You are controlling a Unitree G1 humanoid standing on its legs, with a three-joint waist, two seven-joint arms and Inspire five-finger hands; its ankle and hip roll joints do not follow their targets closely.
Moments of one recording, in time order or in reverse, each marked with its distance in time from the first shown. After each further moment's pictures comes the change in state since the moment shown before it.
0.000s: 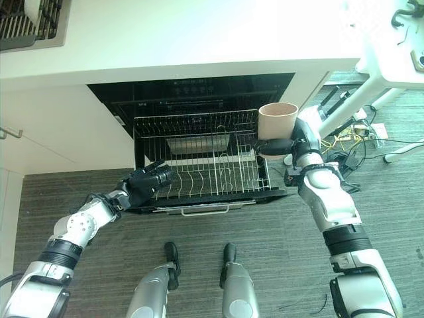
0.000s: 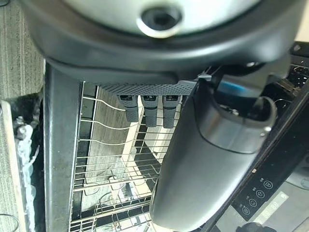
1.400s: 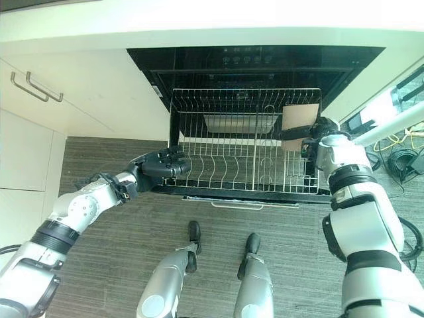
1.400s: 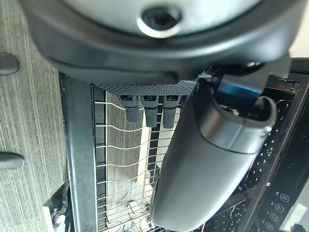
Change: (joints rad) left arm -0.134 0.117 -0.211 -0.119 -0.009 0.015 0.008; right arm -0.512 -0.010 0.241 0.777 0.082 0.101 0.048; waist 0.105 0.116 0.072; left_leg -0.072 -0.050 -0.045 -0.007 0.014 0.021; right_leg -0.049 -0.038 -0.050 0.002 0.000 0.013
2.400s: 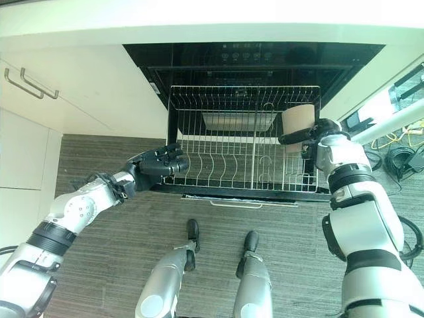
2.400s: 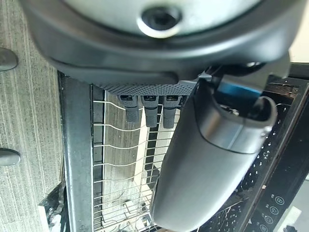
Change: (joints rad) left arm 0.032 0.032 0.007 -0.049 -0.039 -0.024 0.020; right arm -0.007 -0.003 0.014 -0.068 -0.042 0.054 -0.022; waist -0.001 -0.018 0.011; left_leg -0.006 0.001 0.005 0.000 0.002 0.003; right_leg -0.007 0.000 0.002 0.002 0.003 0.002
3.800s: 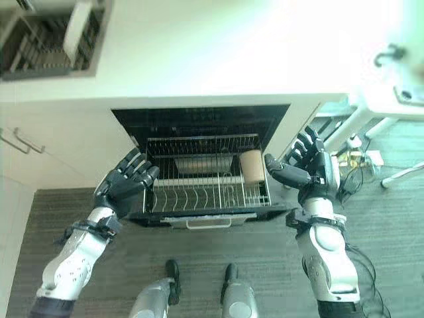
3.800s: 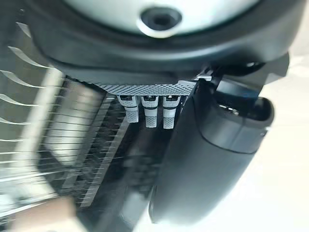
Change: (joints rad) left arm 0.615 -0.288 0.361 -0.460 0.197 -0.306 0.190; right arm 1.162 0.281 -0.569 -1.365 -0.076 -0.331 -0.138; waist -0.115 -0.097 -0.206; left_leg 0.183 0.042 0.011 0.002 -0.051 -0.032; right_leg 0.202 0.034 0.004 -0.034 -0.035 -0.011
